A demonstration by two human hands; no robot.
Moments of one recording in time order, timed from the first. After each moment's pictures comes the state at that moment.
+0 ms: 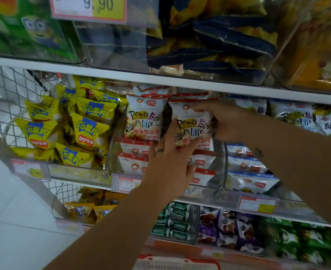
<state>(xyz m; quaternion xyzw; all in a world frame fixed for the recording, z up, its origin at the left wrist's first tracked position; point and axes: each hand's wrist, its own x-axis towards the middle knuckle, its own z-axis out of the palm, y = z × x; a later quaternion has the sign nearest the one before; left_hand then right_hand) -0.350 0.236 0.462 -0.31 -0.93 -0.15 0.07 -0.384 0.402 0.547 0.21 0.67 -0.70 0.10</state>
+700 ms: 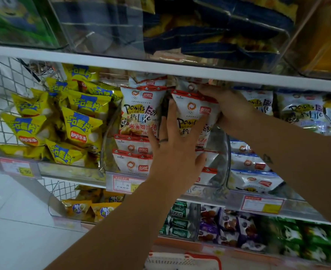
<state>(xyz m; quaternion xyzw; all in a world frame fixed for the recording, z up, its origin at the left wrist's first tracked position) -0.351 0.263 0.465 -0.26 -0.94 -0.18 0.14 -0.392 0.409 0.532 0.15 0.66 -0.73 -0.07</state>
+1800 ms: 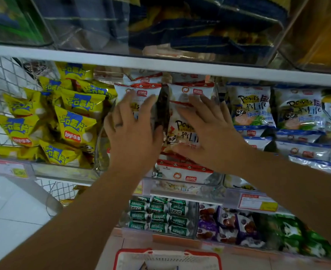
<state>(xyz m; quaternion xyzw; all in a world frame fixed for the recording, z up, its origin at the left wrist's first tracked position) -0.391 0.214 0.473 -0.17 -0.94 -0.18 0.23 -0.340 0.397 0.493 -0.08 0.99 -0.07 -0.11</state>
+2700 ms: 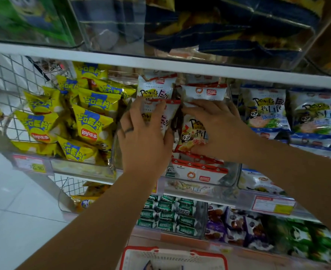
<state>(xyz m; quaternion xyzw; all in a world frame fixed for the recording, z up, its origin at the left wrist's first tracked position) -0.384 0.206 0.472 -0.13 -0.96 -0.18 0.19 -0.359 0.386 0.517 -0.09 0.99 -0.04 -0.04</state>
